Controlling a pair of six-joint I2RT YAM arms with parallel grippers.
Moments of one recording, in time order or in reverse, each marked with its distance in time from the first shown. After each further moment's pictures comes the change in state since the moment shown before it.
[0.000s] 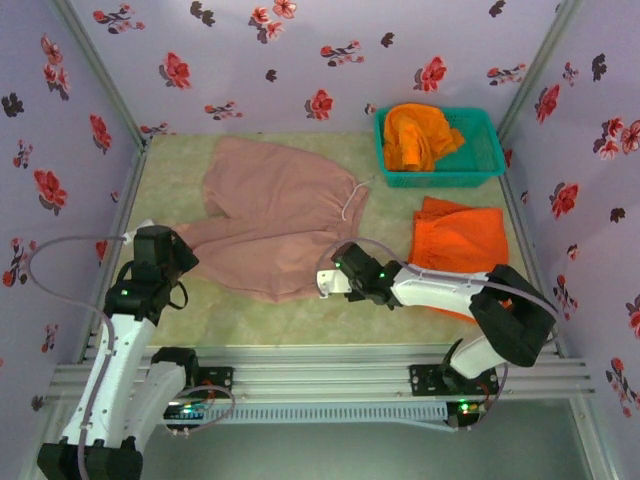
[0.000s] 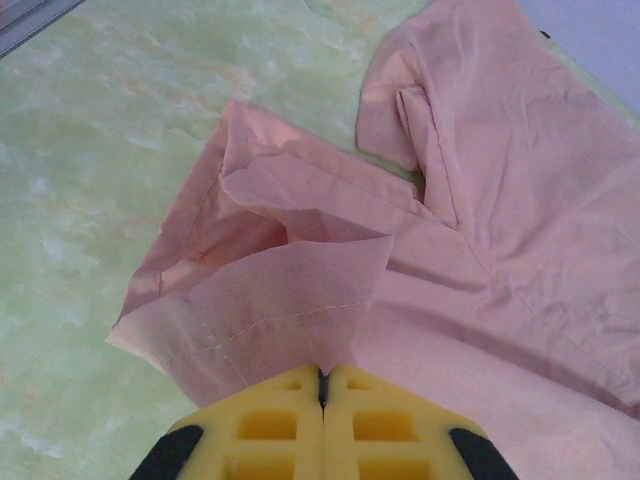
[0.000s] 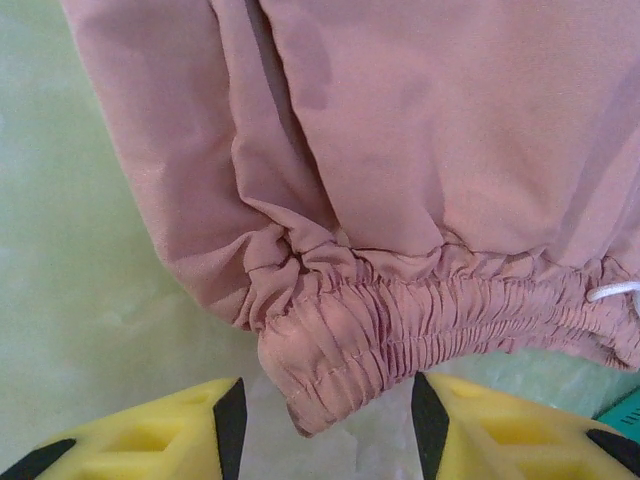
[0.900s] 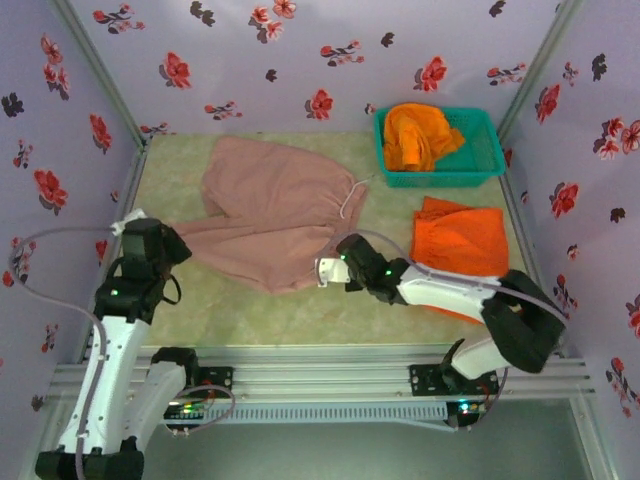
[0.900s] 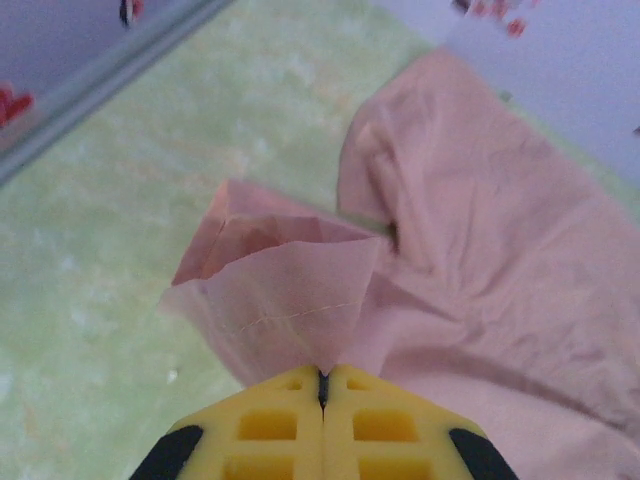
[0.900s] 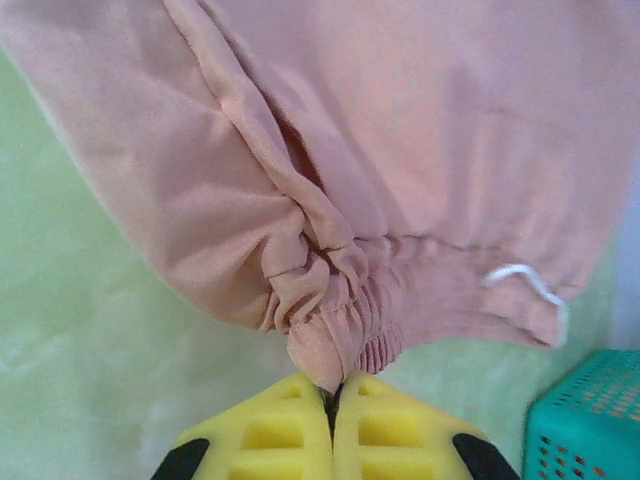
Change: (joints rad) left arm 0.022 0.003 0.149 -0.031 -0.034 0.085; right arm -0.047 -0.105 0.006 0.080 -0.021 0.040
